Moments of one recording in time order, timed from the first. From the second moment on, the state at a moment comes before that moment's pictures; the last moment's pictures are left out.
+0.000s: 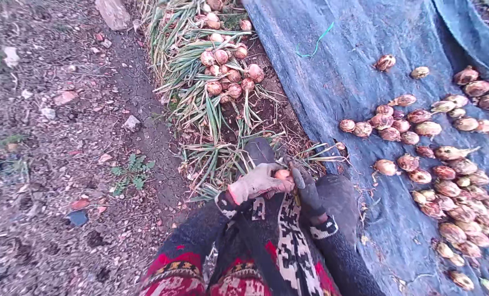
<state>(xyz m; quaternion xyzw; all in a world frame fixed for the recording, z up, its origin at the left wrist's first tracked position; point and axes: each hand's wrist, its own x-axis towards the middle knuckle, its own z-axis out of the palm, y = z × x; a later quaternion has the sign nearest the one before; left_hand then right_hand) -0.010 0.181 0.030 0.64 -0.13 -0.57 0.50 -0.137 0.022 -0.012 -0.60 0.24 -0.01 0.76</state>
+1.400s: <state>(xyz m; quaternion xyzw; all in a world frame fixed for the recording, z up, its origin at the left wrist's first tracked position) 0.324 0.050 -0.141 0.99 -0.11 -0.10 0.03 -0.172 -0.124 -0.024 -0.47 0.46 -0.11 0.74</state>
